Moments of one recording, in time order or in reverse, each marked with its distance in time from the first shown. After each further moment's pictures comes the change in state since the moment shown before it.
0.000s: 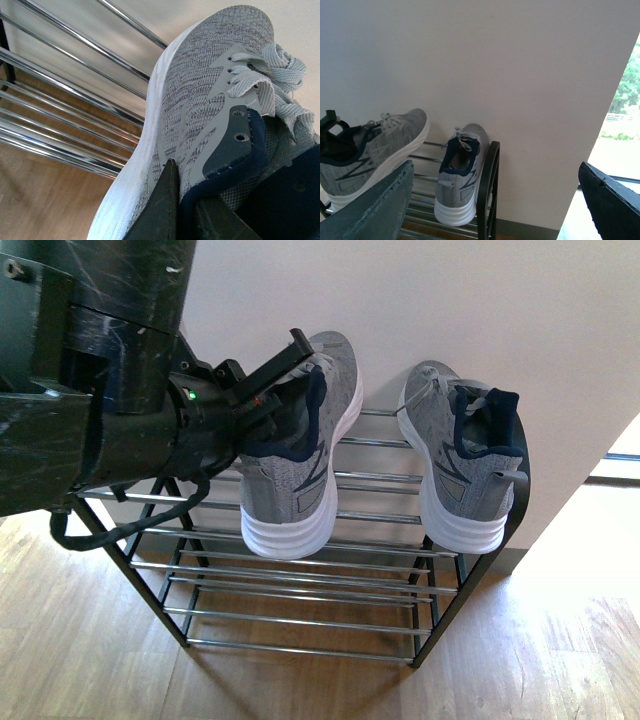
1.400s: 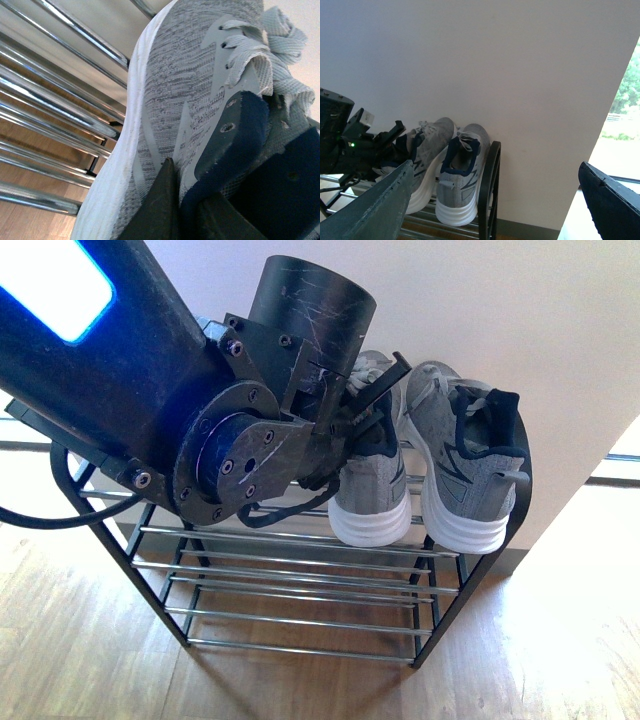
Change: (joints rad) left arm -0.117 0.316 0.336 -0.044 -0.005 -0.204; right arm 0.000 0.000 0.000 0.000 0.000 0.000
